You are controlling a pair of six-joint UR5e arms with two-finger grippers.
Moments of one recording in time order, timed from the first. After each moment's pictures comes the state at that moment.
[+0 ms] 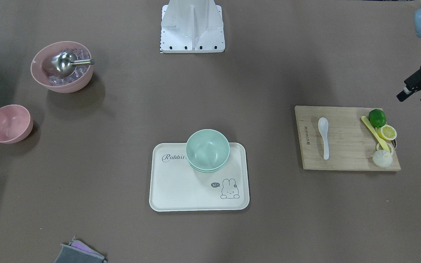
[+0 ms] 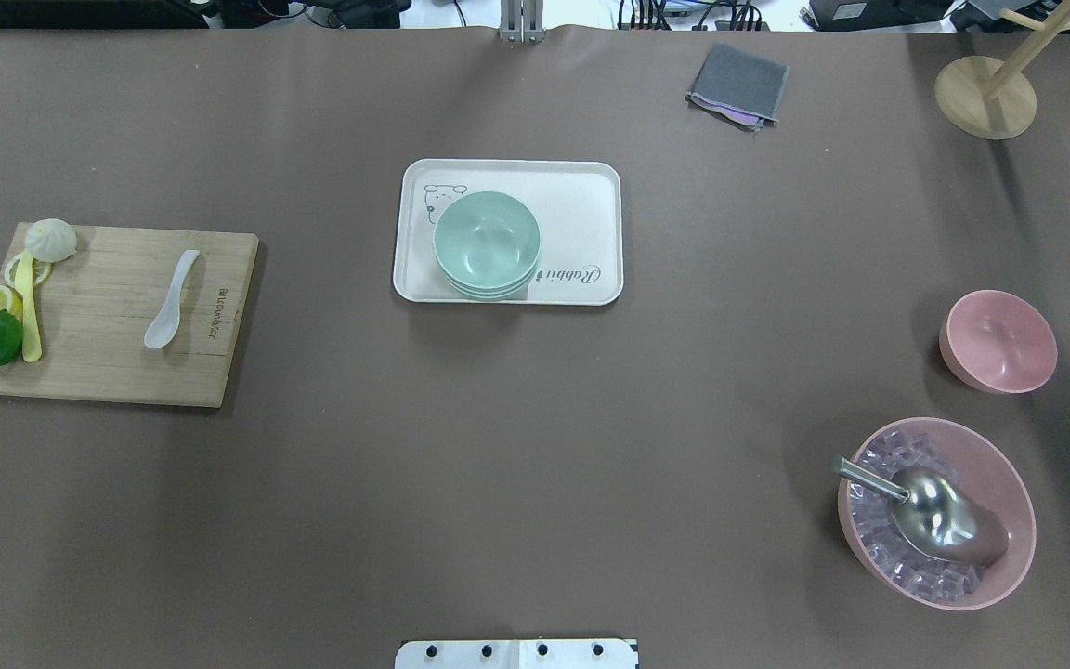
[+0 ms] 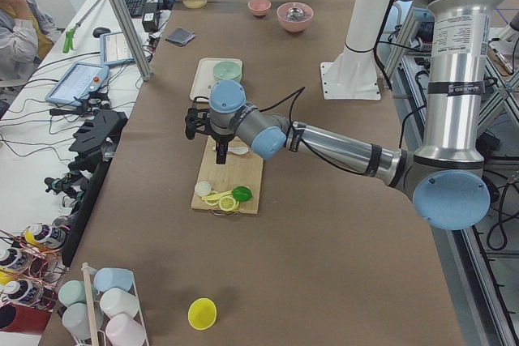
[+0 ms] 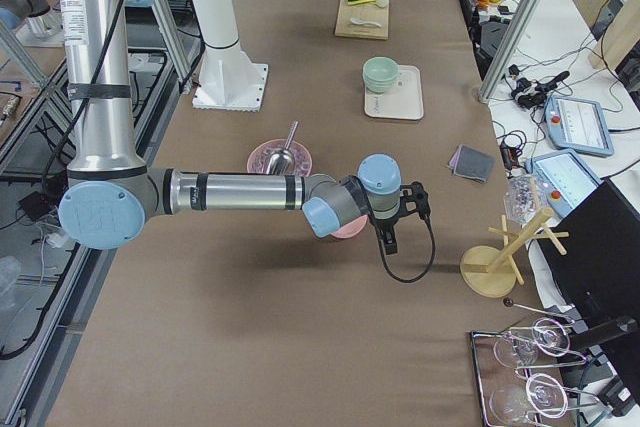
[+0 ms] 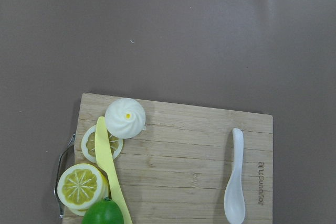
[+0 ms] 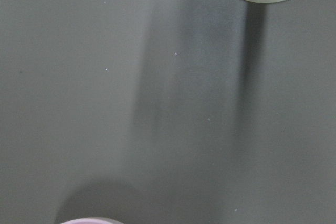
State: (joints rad) left arm -1.32 -1.58 -1.84 -1.99 -2.47 -0.73; right arm 1.30 -1.55 1.53 -1.00 2.35 0.42
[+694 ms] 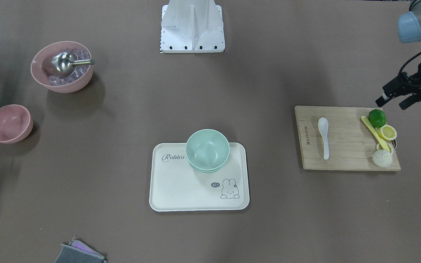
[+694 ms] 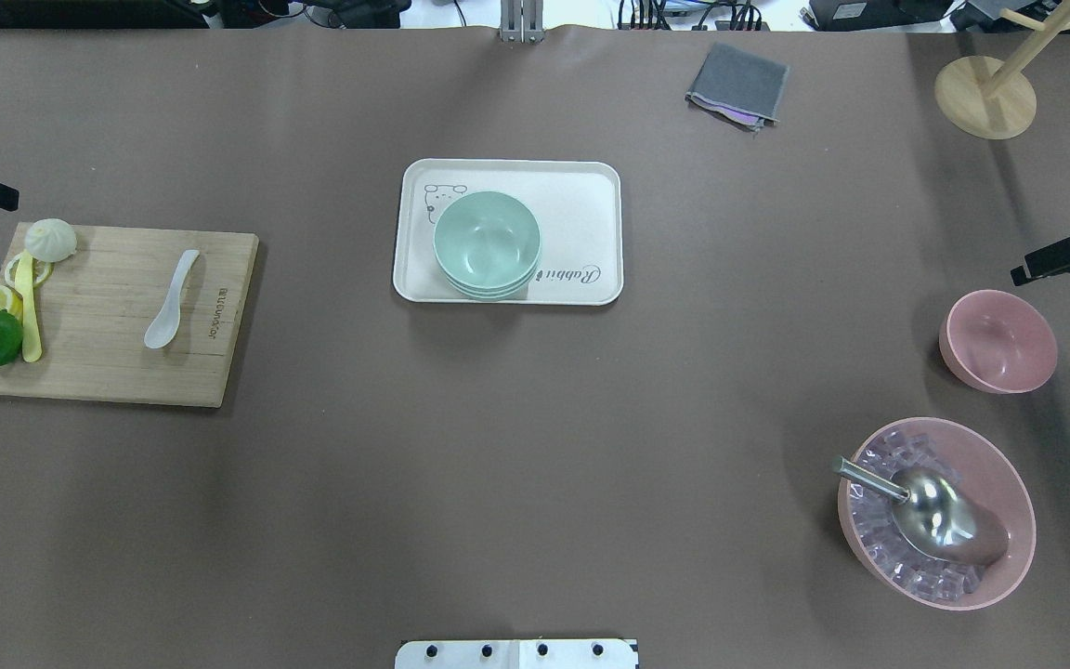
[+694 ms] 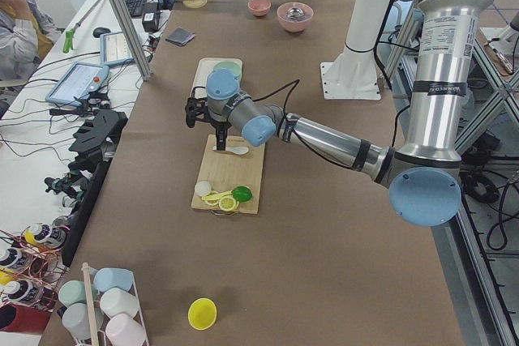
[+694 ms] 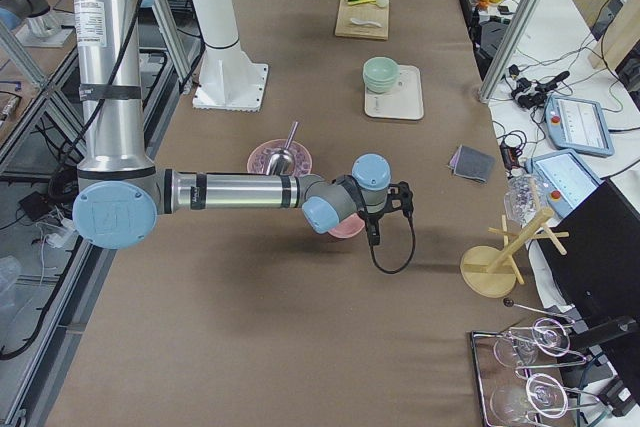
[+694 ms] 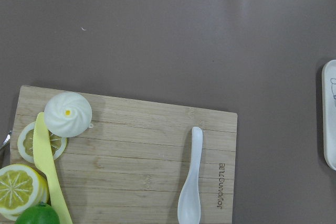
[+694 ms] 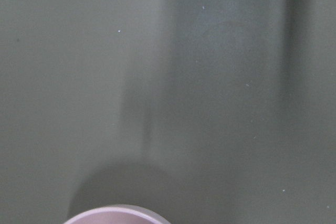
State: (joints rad) left arm -1.25 -1.64 -1.83 -1.99 -2.46 -0.82; right arm 1.20 -1.57 1.52 -0.98 2.34 0.49
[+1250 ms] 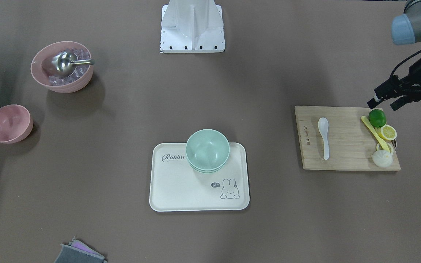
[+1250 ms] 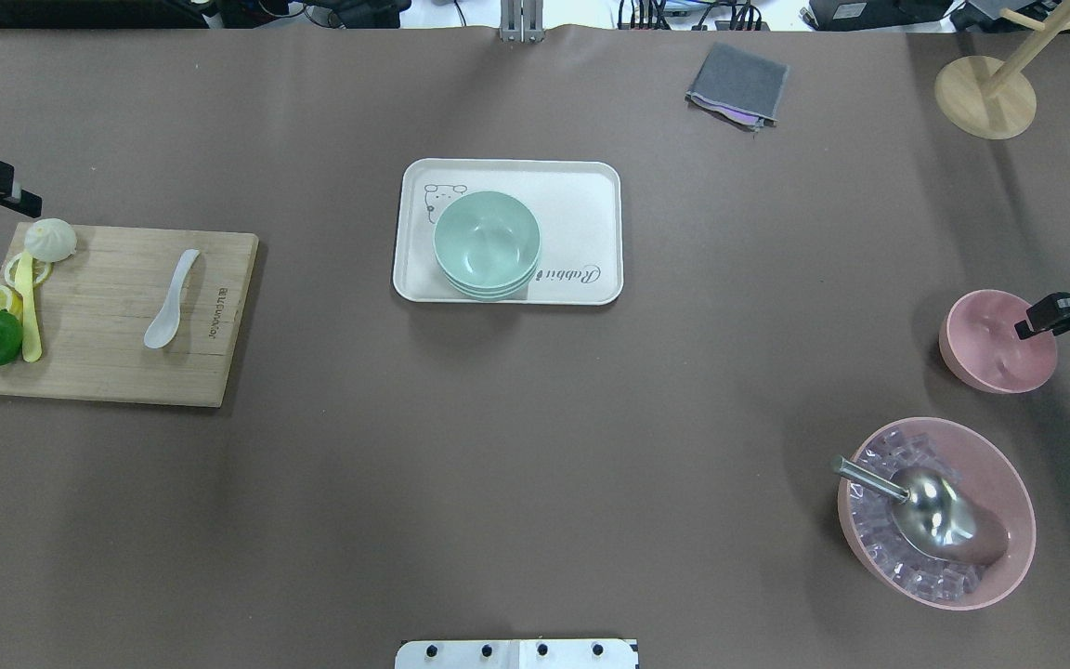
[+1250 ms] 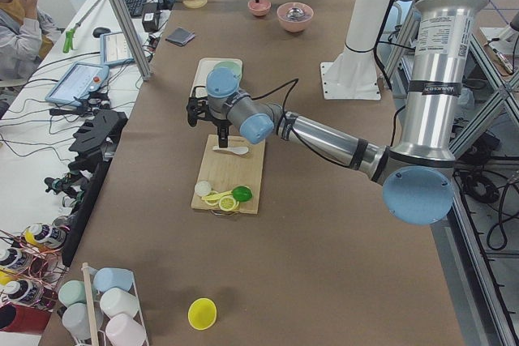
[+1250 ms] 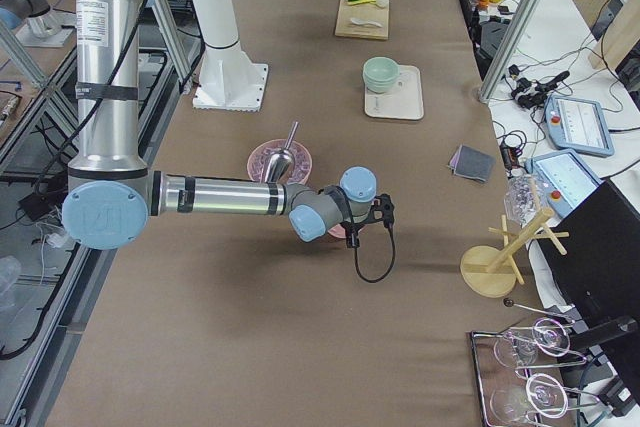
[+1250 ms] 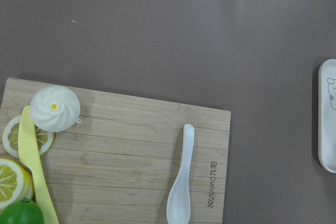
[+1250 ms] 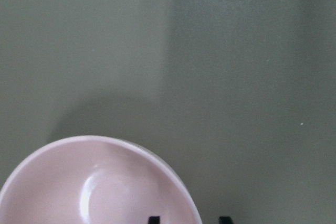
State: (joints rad) left arm -1.22 -1.65 -1.81 -1.98 -2.45 -0.87; right arm 1.14 -1.62 1.51 -0.99 2.36 0.49
